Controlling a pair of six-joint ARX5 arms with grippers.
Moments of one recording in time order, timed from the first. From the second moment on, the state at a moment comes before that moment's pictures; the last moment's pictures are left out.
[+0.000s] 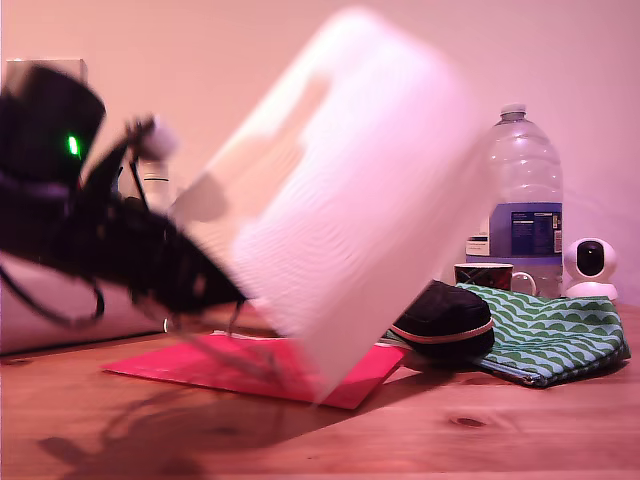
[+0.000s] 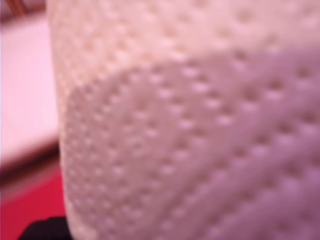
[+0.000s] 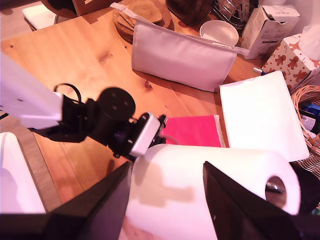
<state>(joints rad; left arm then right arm) -0.46 1.78 0.55 0.84 0.48 0.28 0.91 1.68 2.32 -1.36 0.01 -0.18</state>
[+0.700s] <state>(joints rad) -0.45 1.91 0.57 1.03 0.51 0.20 0.91 1.68 2.32 -1.36 0.01 -0.18</state>
